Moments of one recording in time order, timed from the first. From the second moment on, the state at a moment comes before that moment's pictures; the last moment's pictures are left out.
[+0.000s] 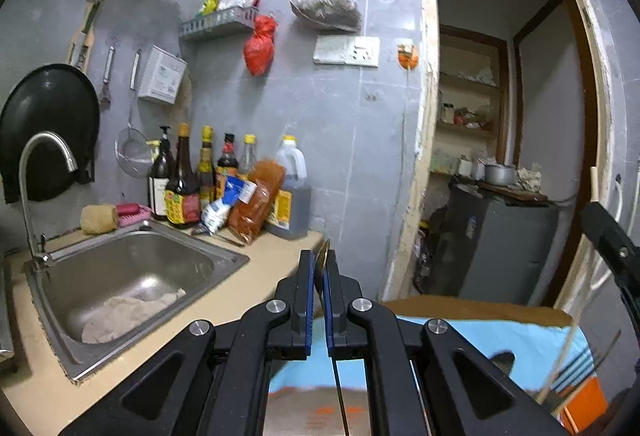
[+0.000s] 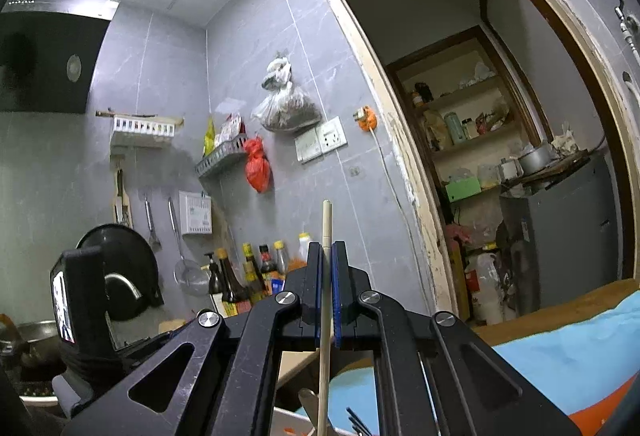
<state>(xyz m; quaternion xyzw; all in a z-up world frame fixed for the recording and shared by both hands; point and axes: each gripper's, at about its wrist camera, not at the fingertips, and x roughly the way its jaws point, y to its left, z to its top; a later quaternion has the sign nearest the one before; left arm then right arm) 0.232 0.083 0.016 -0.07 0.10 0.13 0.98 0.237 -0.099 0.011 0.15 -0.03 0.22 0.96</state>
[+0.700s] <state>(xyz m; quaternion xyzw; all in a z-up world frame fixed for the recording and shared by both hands) 0.210 0.073 0.025 -0.12 0.15 0.04 0.98 0.218 -0.151 0.025 0.15 0.00 0.22 0.97</state>
